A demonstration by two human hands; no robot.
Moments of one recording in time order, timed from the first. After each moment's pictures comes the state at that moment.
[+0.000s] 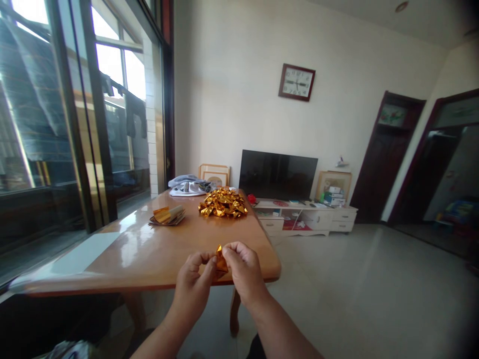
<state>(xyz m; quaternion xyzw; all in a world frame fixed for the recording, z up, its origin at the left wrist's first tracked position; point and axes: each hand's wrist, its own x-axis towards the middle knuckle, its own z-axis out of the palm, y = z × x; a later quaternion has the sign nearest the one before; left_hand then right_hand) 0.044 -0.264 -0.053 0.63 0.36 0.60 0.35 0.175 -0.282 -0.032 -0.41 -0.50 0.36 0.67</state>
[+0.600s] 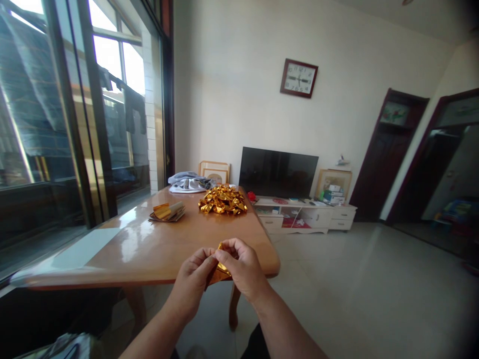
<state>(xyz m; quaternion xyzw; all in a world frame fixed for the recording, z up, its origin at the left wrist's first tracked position) 0.043 -0.265 -0.053 0.56 0.29 0.51 0.59 0.182 -0.287 -0.031 -0.39 -0.53 0.42 0.63</state>
